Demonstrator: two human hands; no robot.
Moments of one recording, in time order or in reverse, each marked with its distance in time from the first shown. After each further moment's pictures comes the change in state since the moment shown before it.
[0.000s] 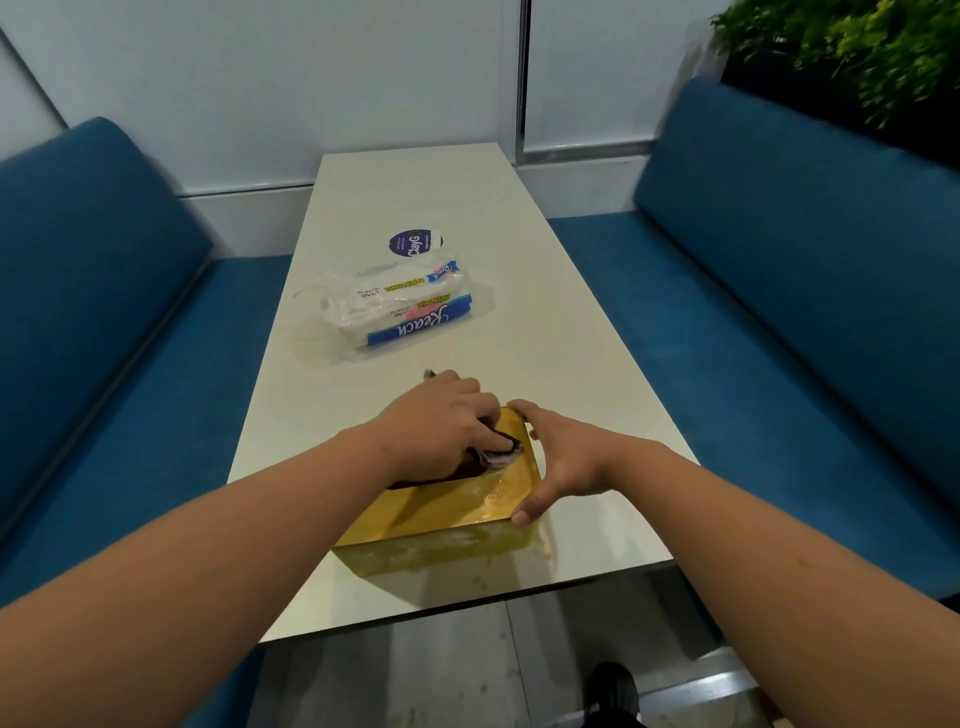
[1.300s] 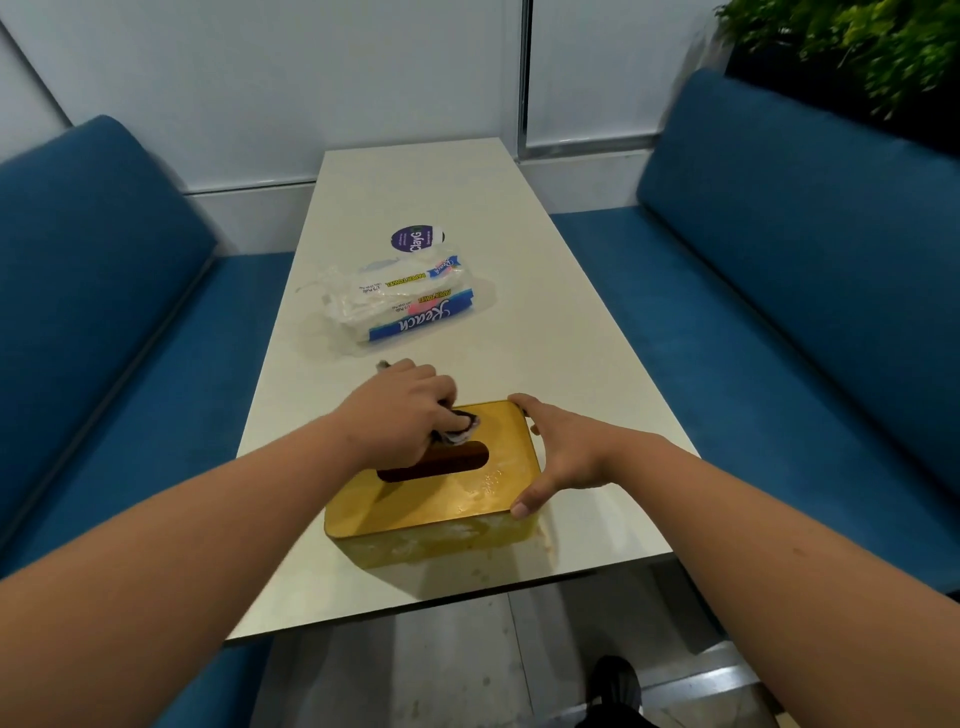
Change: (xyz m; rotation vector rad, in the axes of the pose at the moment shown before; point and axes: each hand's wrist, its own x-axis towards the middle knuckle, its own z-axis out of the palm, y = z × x) left_hand -0.026 -0.017 -0.004 0.106 -0.080 -0.152; right_hand 0.000 0.001 0.000 -0.012 -0.008 0.017
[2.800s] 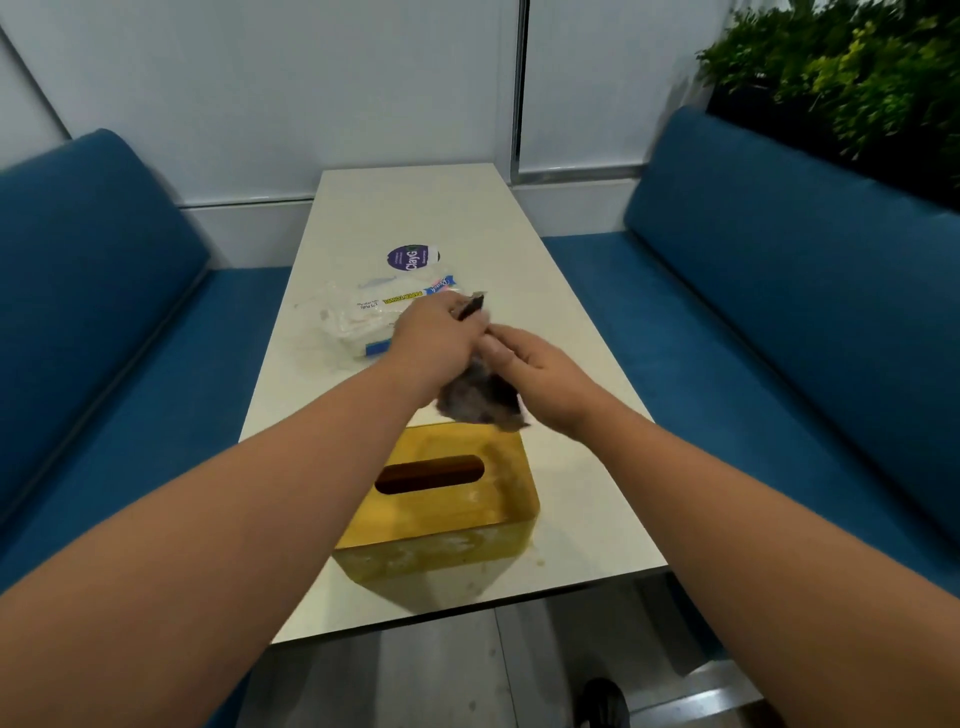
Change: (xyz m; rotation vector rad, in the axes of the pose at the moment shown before) left_hand 0.053 0.017 -0.076 -1.227 0.453 -0.843; right_hand -0.010 -0.079 -0.029 0.267 0.462 -0.244
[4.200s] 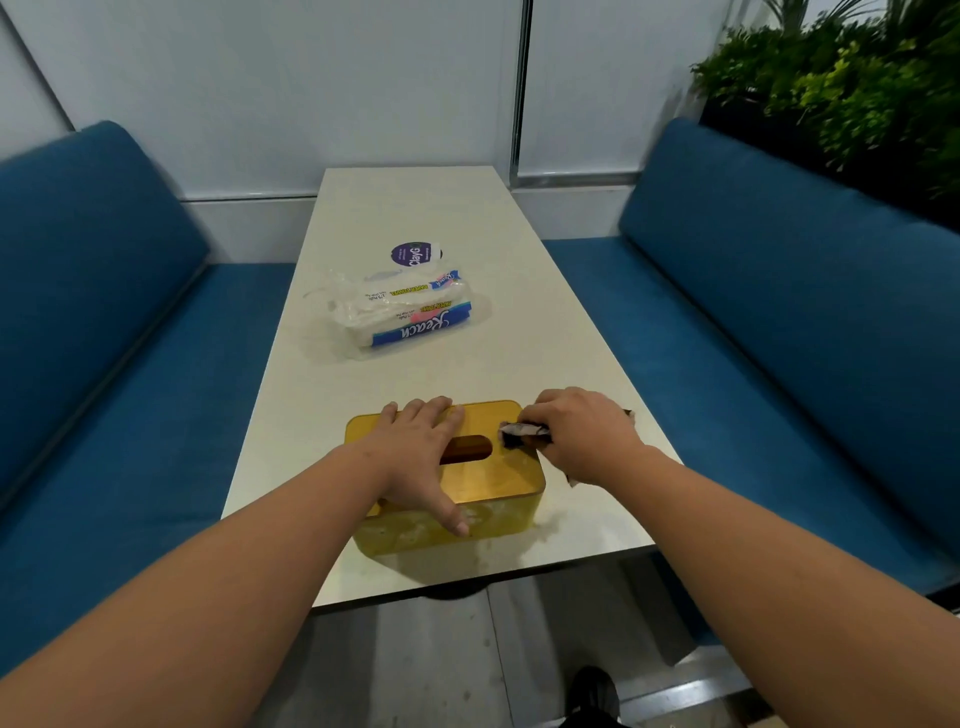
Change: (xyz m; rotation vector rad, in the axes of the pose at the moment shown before) left_hand -0.046 -0.109 -0.017 1.094 -0.660 0.271; right_hand -0.040 0.050 0.007 -0.959 -0.076 -0.108
